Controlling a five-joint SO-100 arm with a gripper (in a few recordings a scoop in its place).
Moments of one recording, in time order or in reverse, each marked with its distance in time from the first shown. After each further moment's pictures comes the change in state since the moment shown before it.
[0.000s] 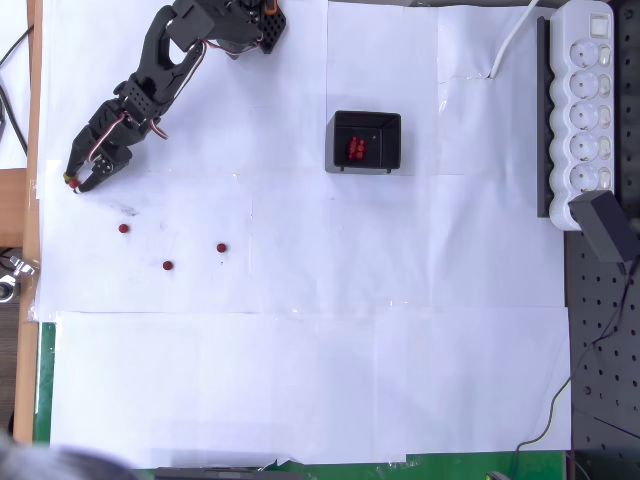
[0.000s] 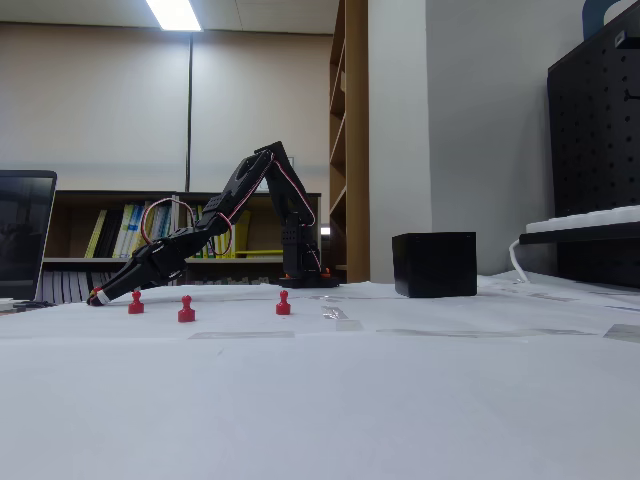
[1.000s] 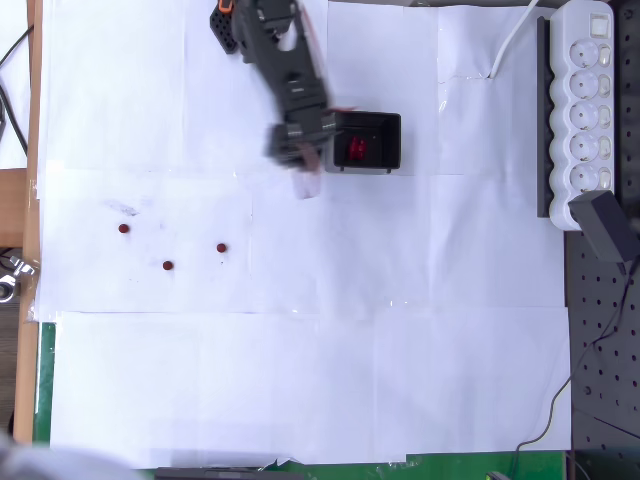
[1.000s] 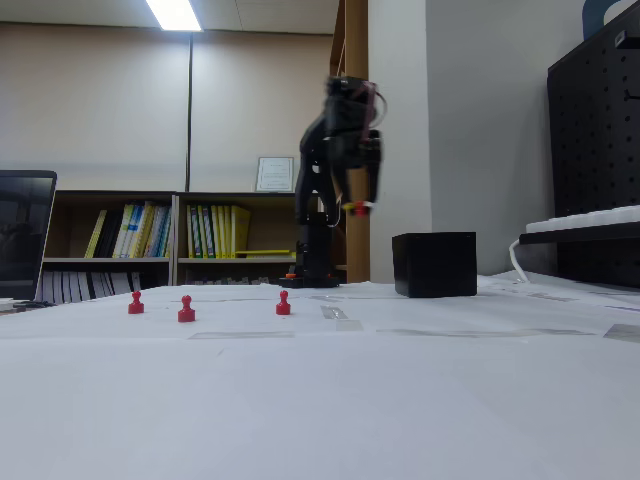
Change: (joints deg) arm -80.2 -31.2 37.9 112.1 -37.1
